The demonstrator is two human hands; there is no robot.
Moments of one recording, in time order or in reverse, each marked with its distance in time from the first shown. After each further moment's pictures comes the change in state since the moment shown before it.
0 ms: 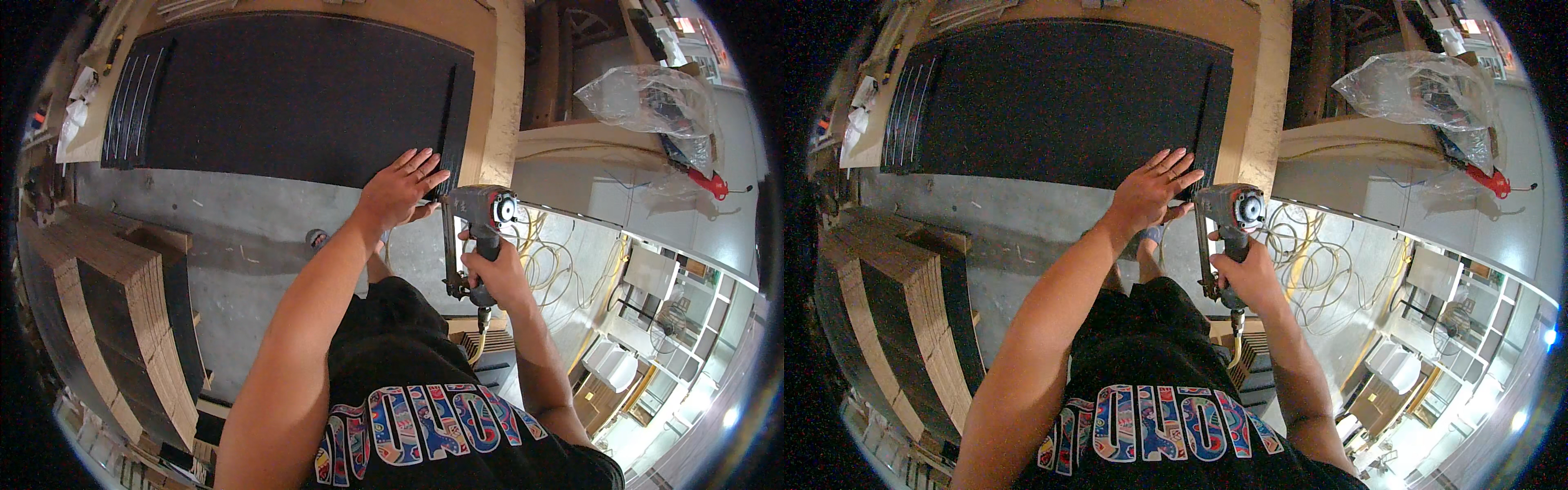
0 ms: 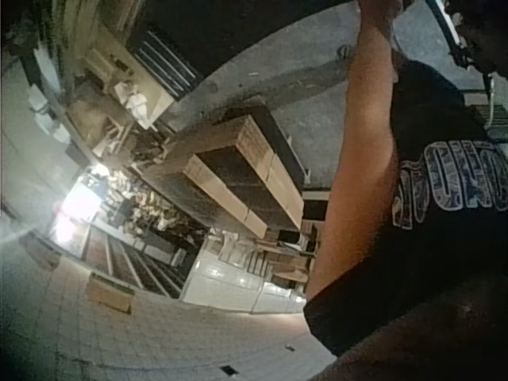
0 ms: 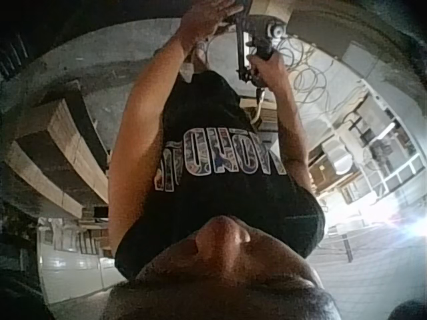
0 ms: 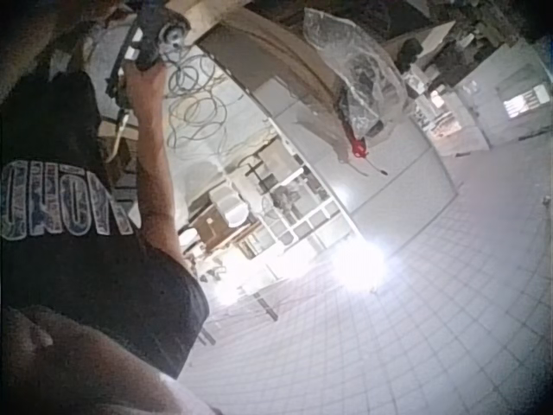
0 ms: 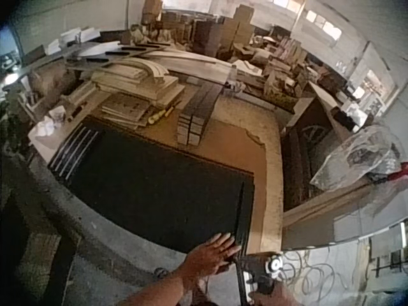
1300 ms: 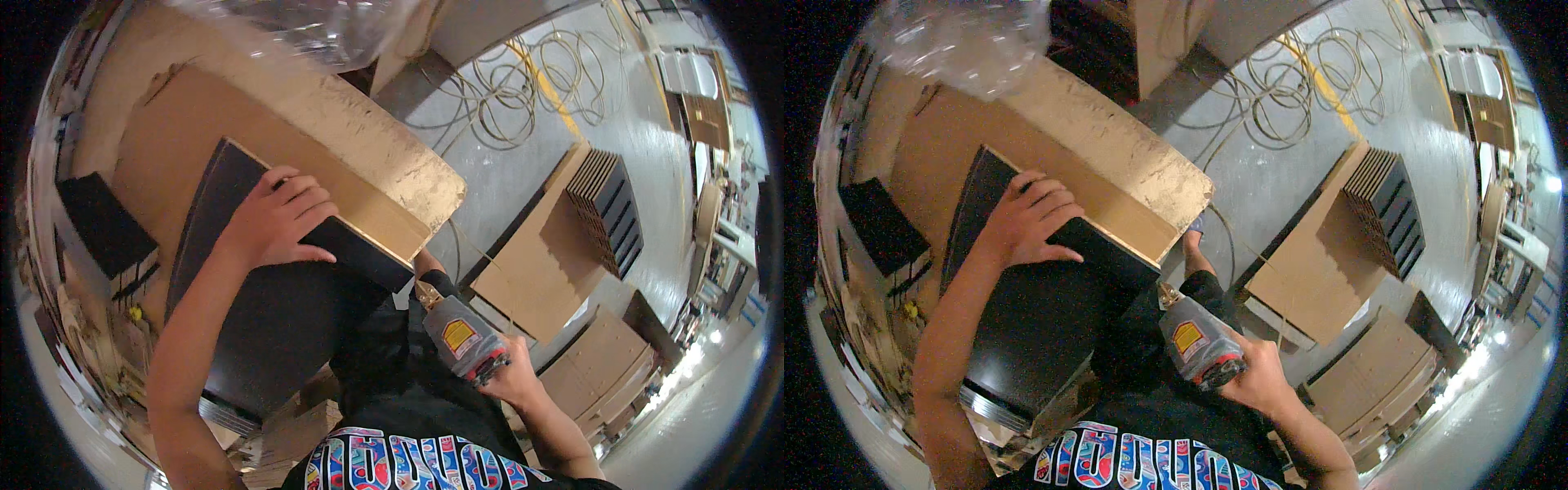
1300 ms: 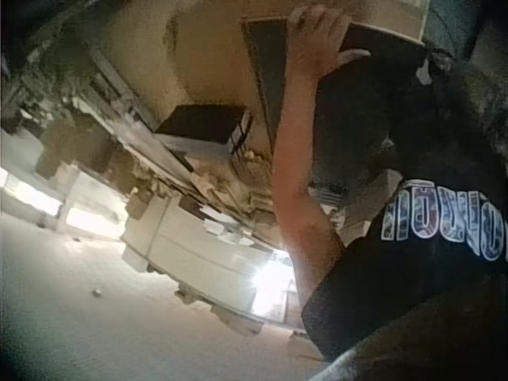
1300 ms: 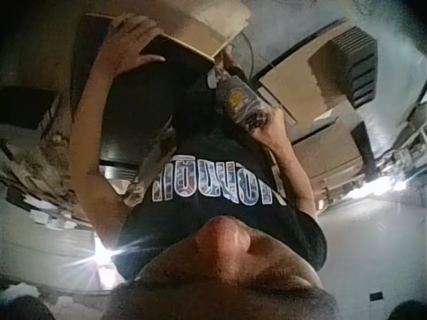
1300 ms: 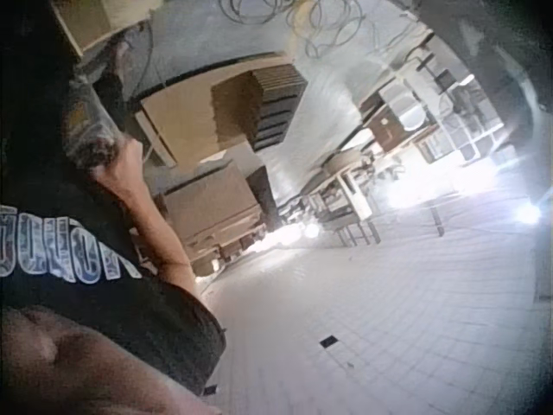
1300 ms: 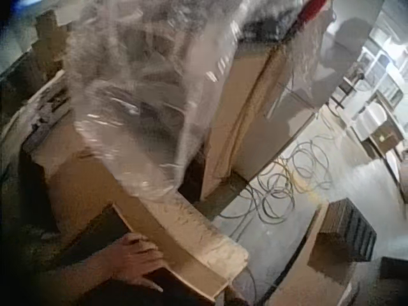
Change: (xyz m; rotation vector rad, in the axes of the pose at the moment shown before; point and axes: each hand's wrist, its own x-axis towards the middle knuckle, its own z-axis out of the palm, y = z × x) left_hand 0.245 -0.121 -0.018 -0.125 -0.765 0.983; right_hand -0.054 0.011 0.092 0.401 0.412 0.171
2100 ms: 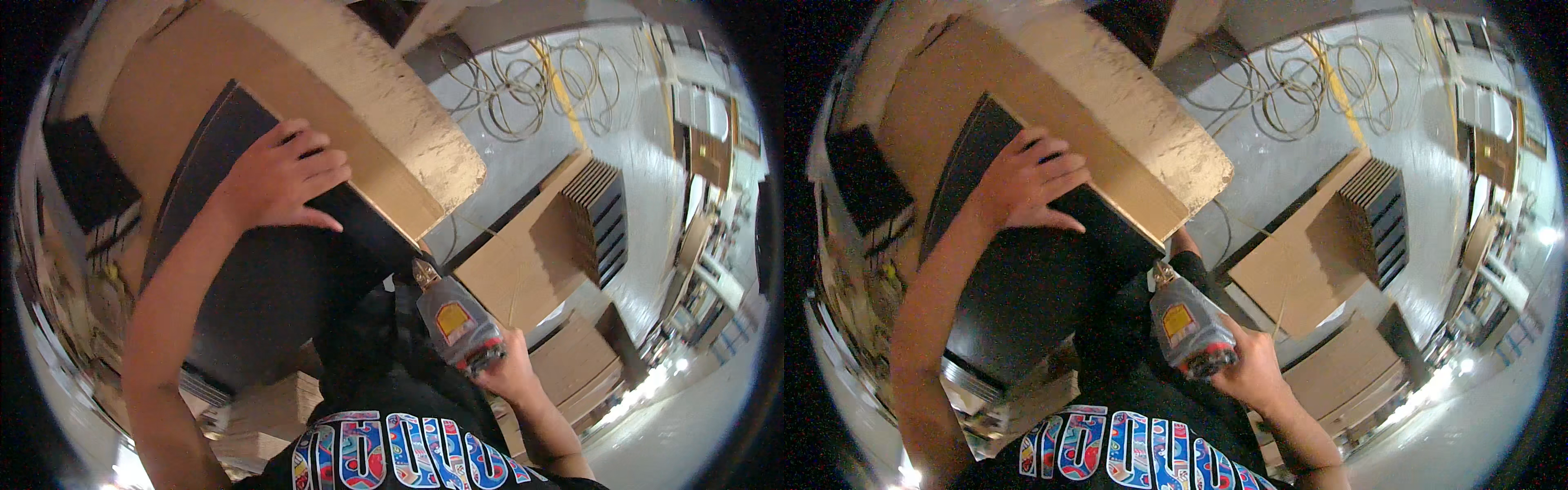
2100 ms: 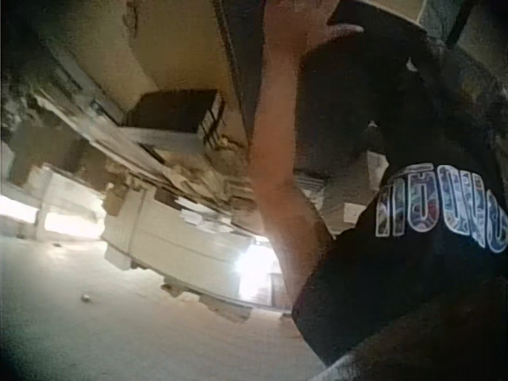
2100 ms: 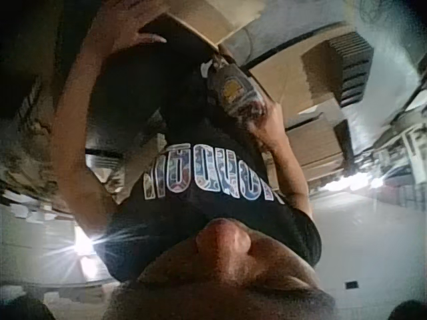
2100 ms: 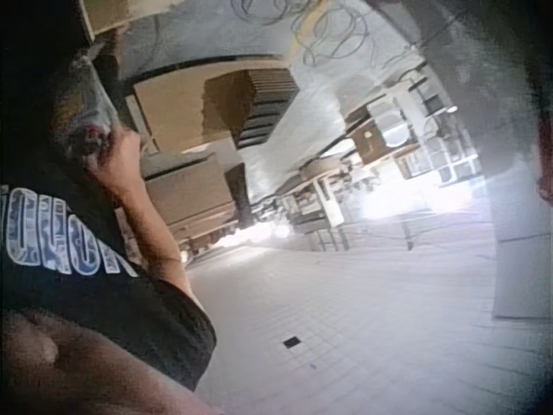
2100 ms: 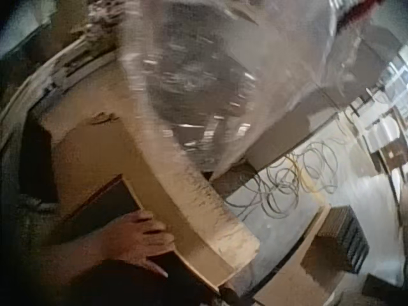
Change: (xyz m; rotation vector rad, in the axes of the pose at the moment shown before) left_hand -0.008 -0.008 0.005 0.042 0.062 0.039; right_hand 0.010 -0.016 -0.007 -0.156 -0.123 0.039
